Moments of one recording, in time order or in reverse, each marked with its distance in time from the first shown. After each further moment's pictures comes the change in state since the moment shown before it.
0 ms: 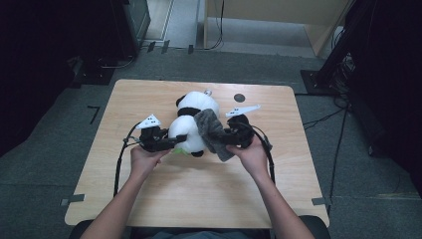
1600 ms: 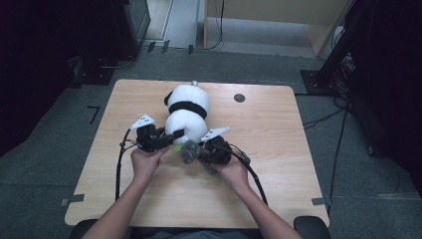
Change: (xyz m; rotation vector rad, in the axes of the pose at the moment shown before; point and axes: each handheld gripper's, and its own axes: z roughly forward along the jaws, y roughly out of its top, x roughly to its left) left arm -0.003 0.002 -0.009 -0.104 0.052 -0.165; right arm 0.013 -0.046 0.077 0.155 -0.100 -0.143
